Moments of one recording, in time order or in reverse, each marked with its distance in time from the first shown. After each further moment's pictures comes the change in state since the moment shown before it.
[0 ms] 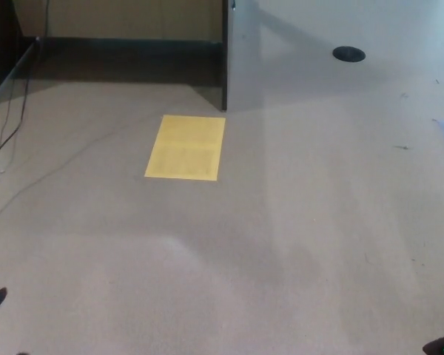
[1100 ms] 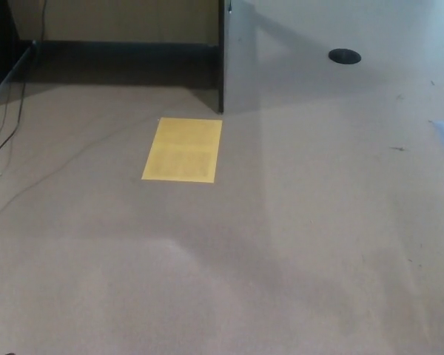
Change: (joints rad) left_arm -0.033 0.018 -0.002 0.087 -0.081 -0.086 -0.066; right_arm 0.138 -0.137 -0.227 0.103 0.149 0.074 0.399
